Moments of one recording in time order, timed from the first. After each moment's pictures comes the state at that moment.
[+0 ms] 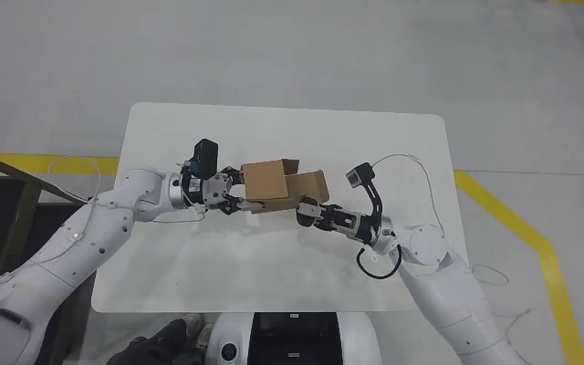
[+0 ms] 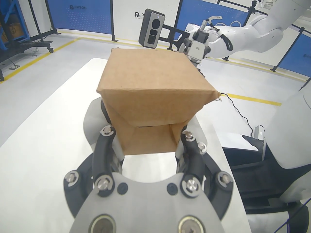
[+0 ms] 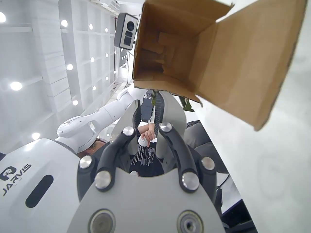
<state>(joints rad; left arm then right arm) 0.88 -0.66 -0.72 -1.44 0.97 -1.01 0.42 -1.28 -1.22 1.09 -1.60 0.37 -0.33 0.88</state>
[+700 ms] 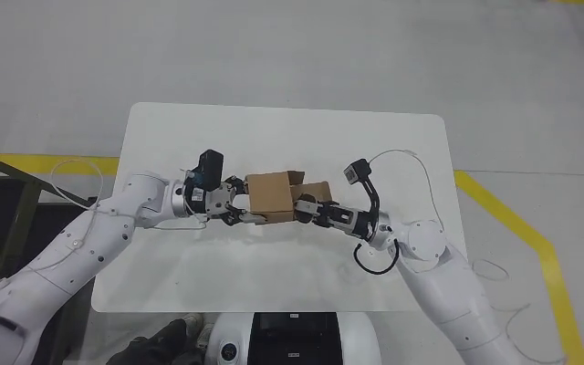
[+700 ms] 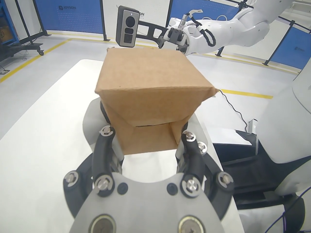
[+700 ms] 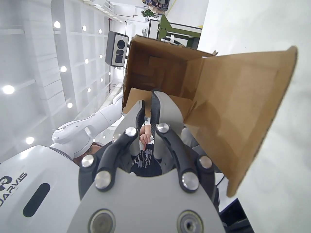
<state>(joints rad) 0.91 -0.64 -0.72 -1.51 0.99 -1.01 0.42 -1.25 -1.22 1.07 -1.60 0.35 -0.28 0.88</state>
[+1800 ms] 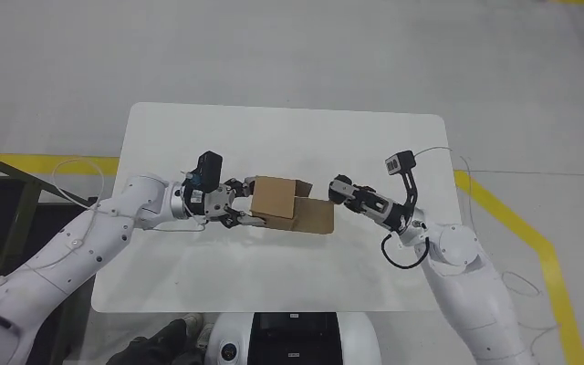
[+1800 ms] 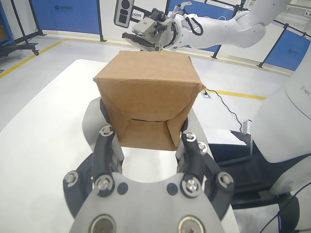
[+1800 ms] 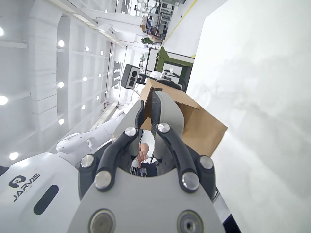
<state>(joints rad) 0.88 -0.62 -0.66 -1.50 0.98 -1.01 0.47 -1.35 -1.18 1.27 -1.67 0.34 -0.30 0.80</state>
